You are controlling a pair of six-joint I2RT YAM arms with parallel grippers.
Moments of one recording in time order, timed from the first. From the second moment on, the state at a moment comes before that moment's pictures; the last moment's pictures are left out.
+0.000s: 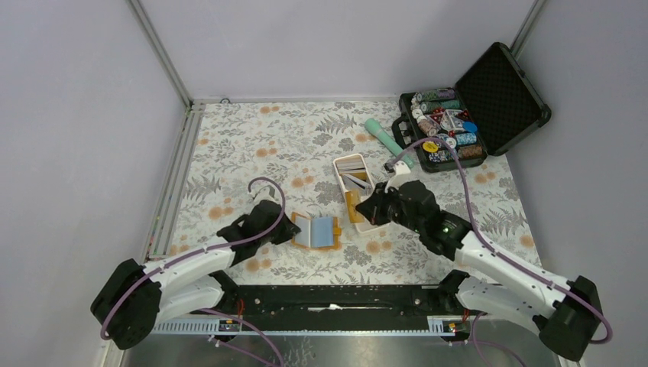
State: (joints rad) left arm -0.71 1.02 0.36 -0.12 -0.10 -0.99; right arm 0.79 0.89 0.62 -0.14 -0.01 0.60
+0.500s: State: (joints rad) left arm -0.83 0.86 0.70 -0.44 -0.40 -0.90; right arm 0.97 1.30 1.00 -0.25 0.16 0.71
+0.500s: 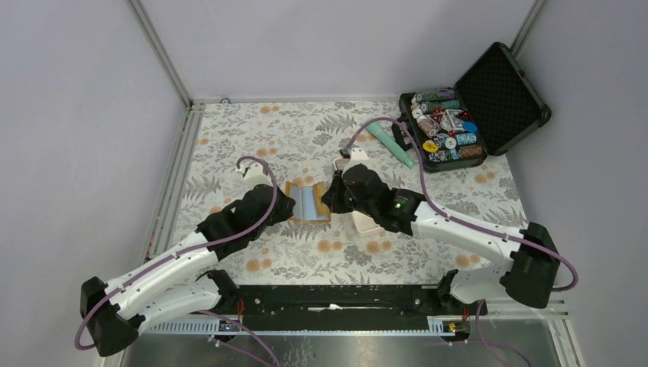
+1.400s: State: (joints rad) left arm -0.95 0.95 0.73 -0.54 -0.58 -1.02; right arm 1.12 1.62 1.24 -0.36 0.36 0.83
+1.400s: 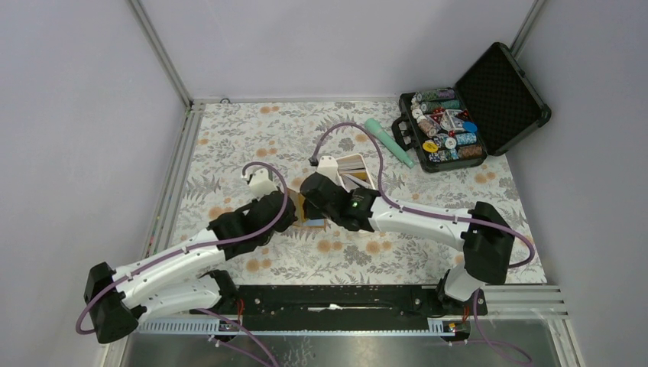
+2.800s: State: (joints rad) left arm -0.95 0.97 0.72 -0.53 -0.61 -1.06; right arm 1.16 1.73 1.38 -0.47 0.50 0.78
